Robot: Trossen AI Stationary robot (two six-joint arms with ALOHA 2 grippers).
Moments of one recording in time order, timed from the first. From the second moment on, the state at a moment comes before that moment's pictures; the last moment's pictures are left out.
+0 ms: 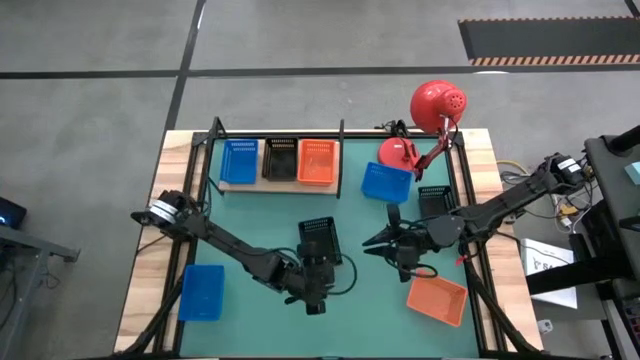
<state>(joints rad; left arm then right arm) -0.45 1.89 1.35 -0.34 -0.40 -0.44 0.42 1.13 0.65 0.27 0.28 -0.60</state>
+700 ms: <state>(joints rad) -0.34 1.90 1.24 -0.30 -0.25 -0.49 0.42 1.09 0.63 0.26 0.36 -0.61</state>
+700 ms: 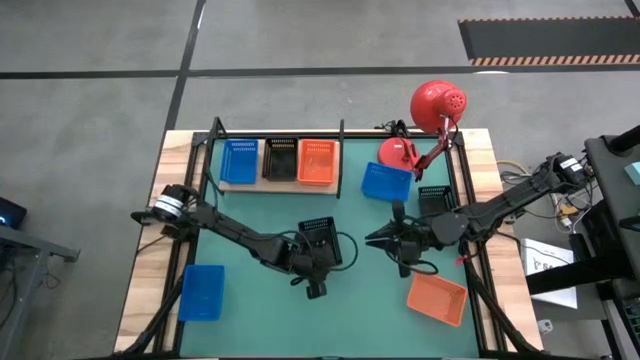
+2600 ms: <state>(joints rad) 0.35 1.16 1.07 -0.73 -0.11 0.47 0.42 1.07 0.63 0.20 0.37 -0.55</state>
